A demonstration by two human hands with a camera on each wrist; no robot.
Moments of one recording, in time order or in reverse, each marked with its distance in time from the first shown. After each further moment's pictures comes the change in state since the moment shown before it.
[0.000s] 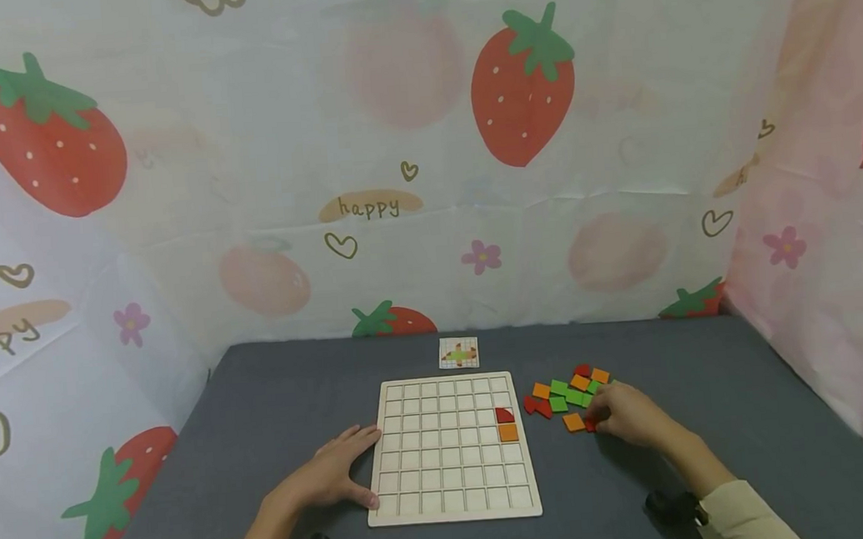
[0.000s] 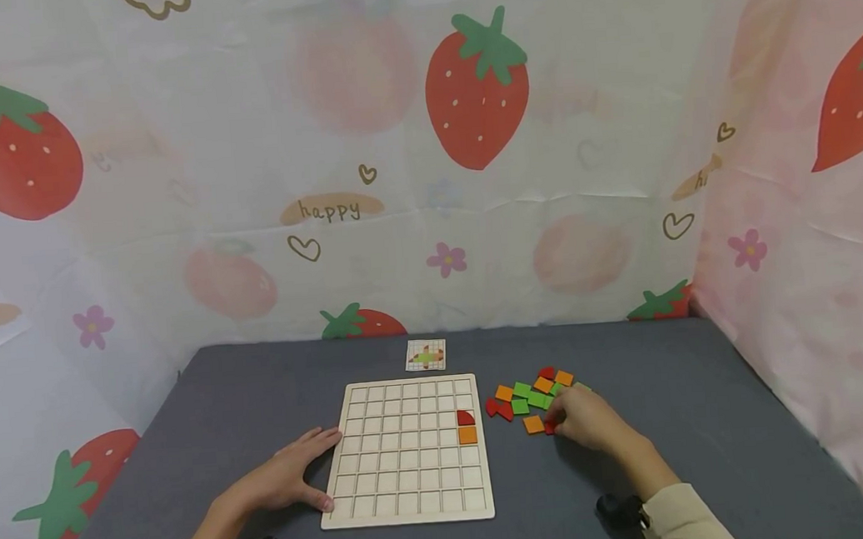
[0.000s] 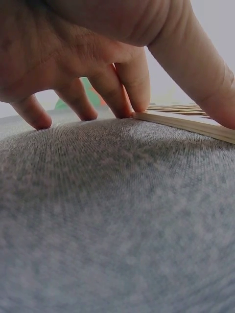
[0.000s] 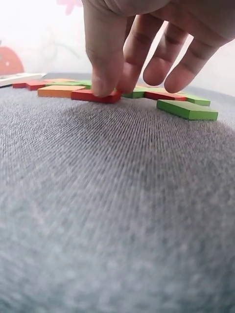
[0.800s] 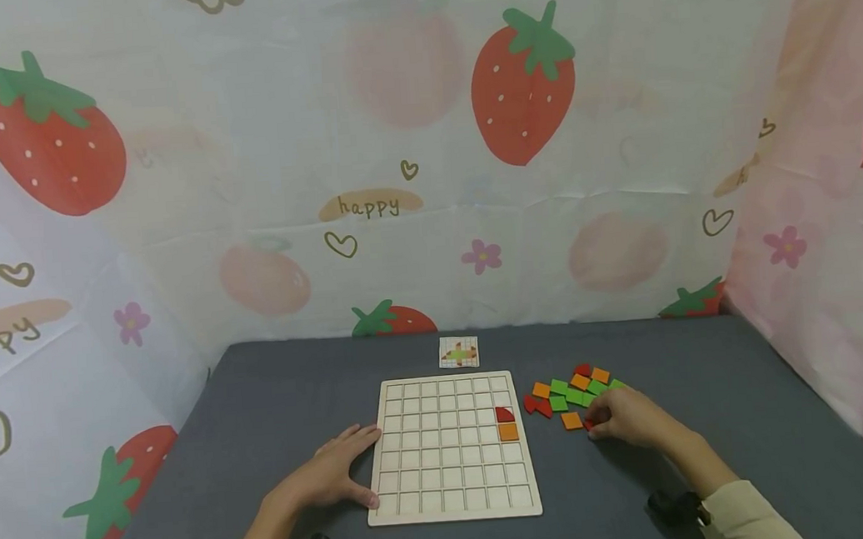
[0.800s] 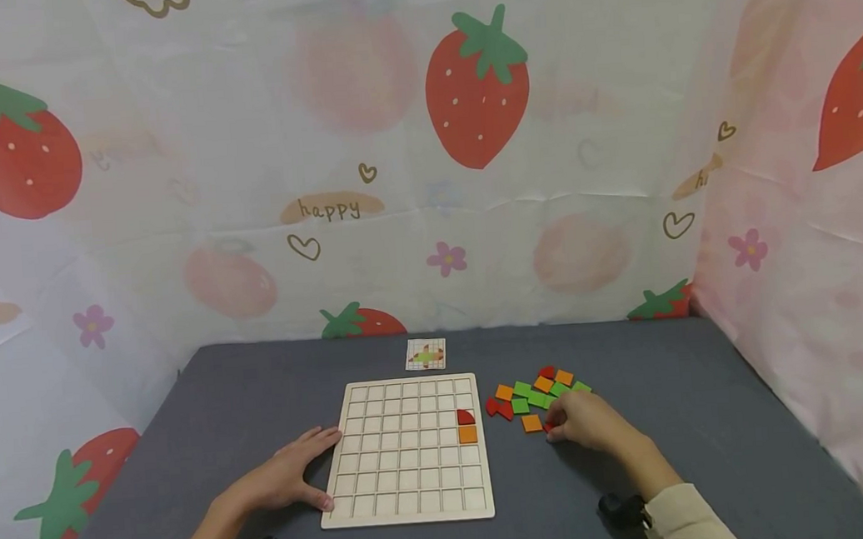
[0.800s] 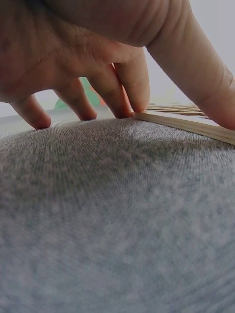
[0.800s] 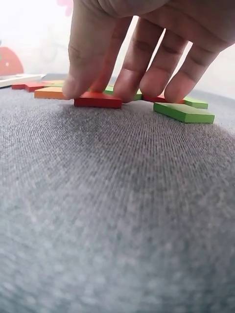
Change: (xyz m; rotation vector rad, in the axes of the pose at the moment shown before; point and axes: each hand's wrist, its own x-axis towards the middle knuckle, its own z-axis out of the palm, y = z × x) left_hand -0.001 0.001 0.000 -0.010 -0.006 -0.005; right_hand -0.002 -0.002 -0.002 0.100 -0.078 0.094
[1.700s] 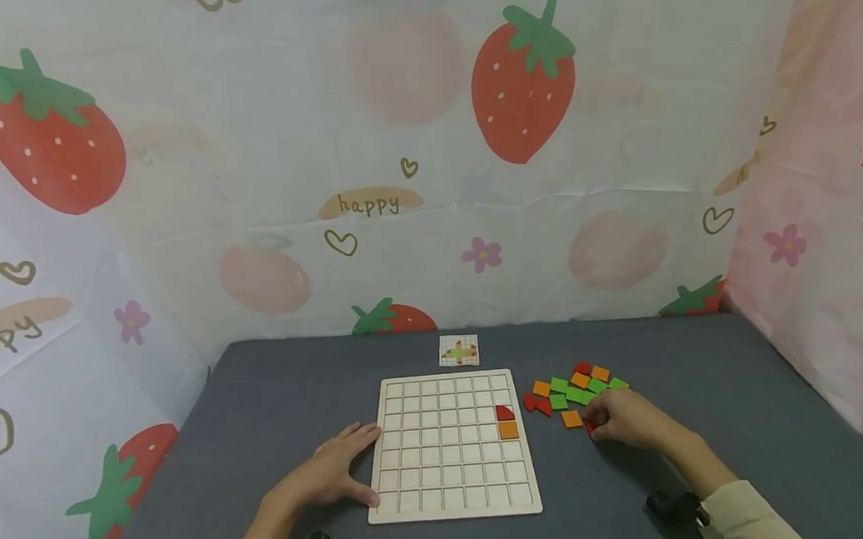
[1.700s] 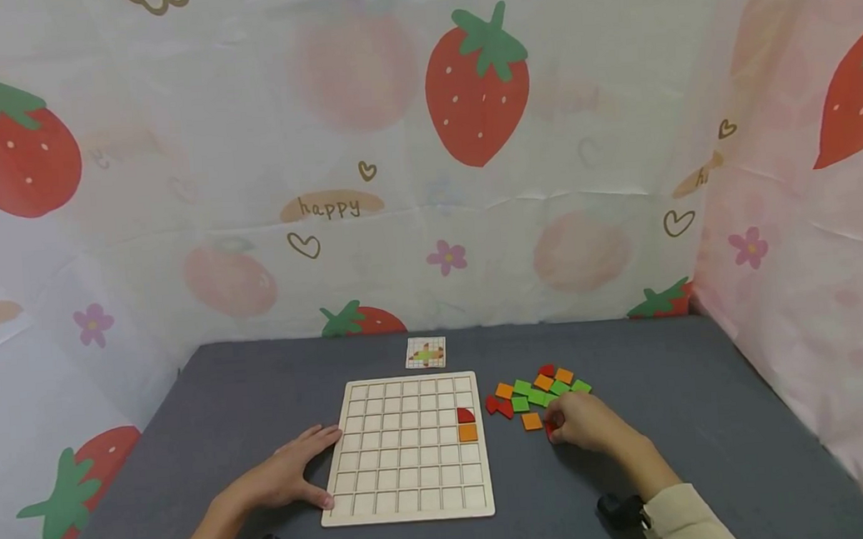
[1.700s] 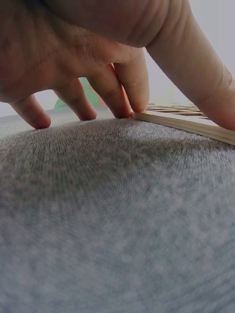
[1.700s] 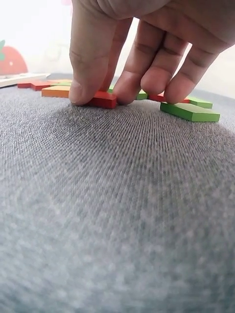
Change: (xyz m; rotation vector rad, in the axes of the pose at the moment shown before) left_hand 0.000 -0.001 0.001 0.011 0.004 0.003; right_hand -0.002 -0.002 0.001 -0.013 -0.016 -0.023
